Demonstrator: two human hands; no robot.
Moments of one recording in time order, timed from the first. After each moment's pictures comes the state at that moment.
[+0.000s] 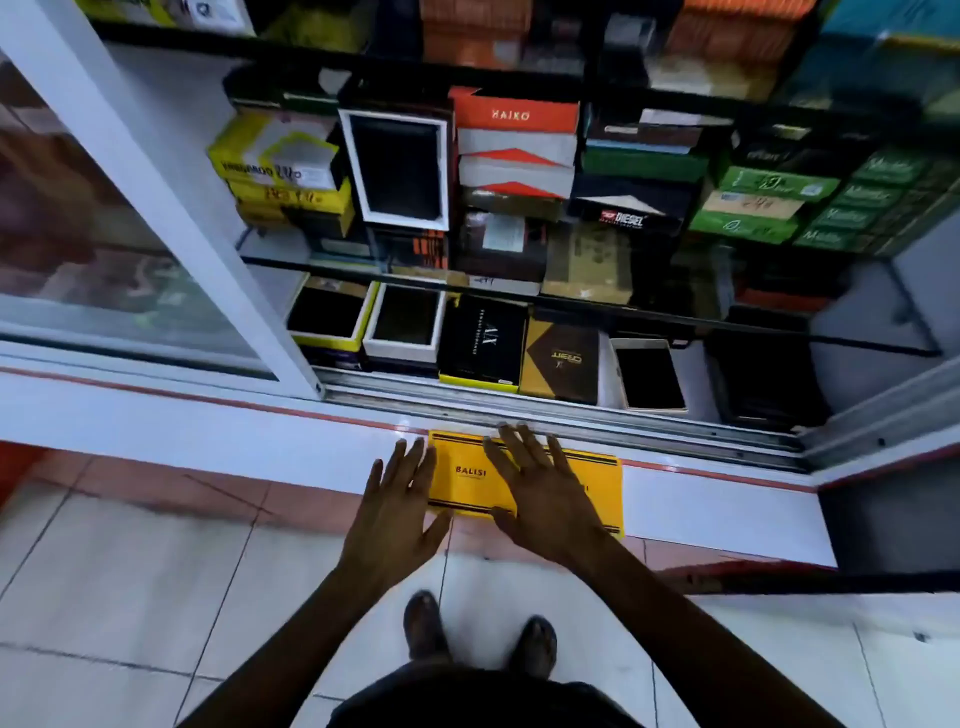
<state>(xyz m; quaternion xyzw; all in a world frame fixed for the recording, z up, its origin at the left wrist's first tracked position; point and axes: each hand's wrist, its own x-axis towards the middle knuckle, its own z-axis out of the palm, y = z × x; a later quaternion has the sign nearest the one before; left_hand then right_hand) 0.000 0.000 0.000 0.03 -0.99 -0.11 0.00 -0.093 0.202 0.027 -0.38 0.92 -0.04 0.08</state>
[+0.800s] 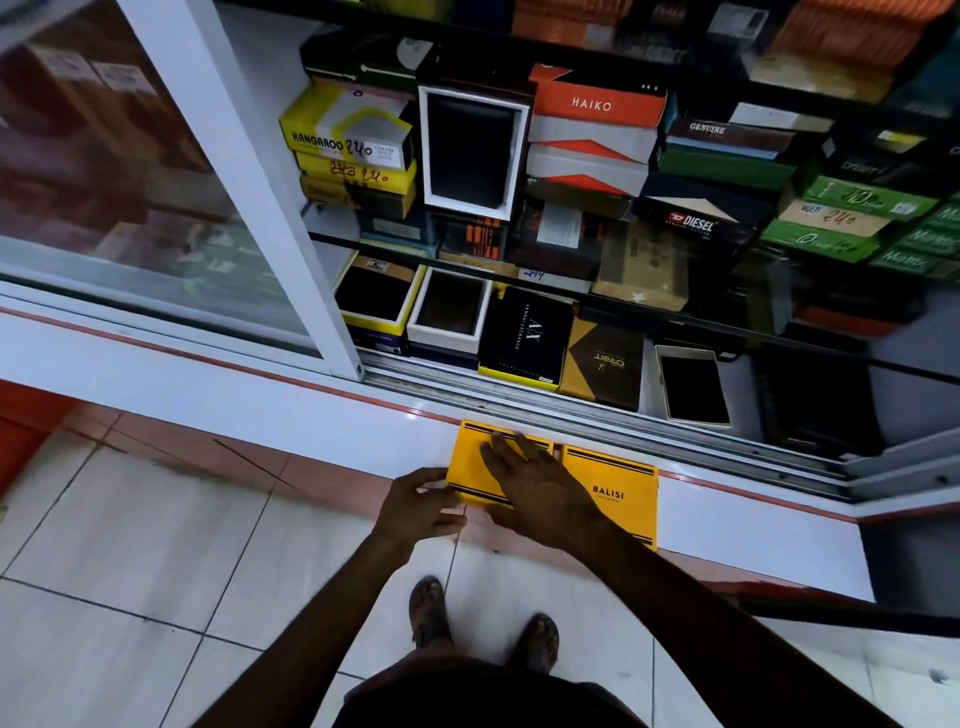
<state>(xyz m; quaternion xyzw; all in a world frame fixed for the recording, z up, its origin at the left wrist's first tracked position) -0.004 -0.014 -0.004 0.40 -0.55 -0.73 -0.13 -0.097 0.151 0.027 -0.44 0.87 0.05 0.23</state>
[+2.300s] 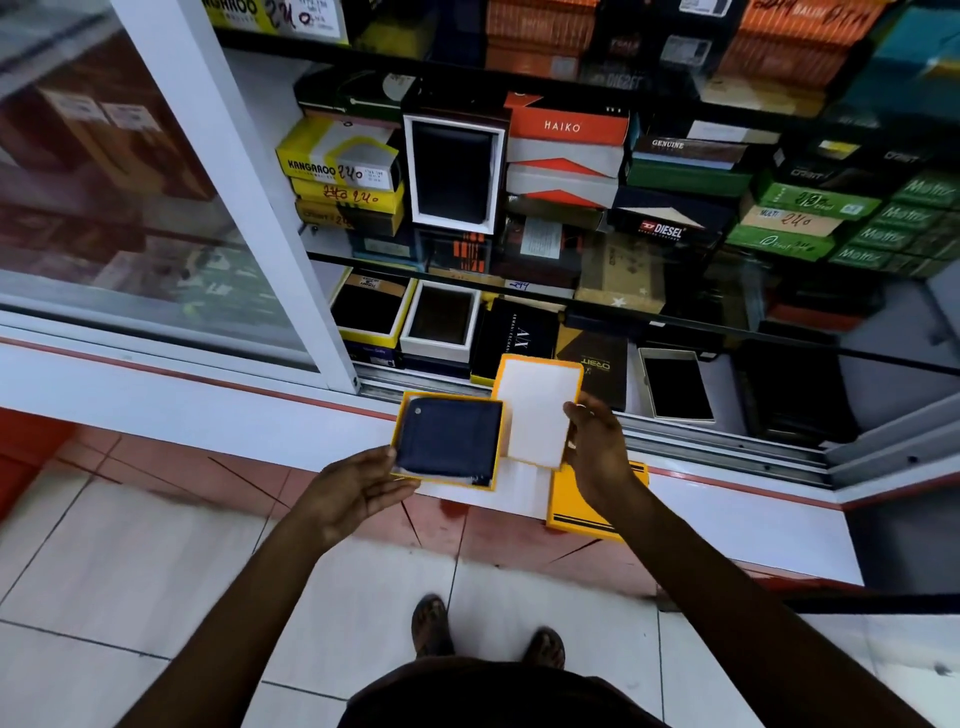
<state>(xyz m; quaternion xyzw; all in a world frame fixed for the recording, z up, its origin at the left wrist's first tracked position) 0.008 -0.077 0.044 0.39 -0.42 -0.81 -0.08 -0.129 0.165 0.064 0.17 0.61 -0.75 0.19</state>
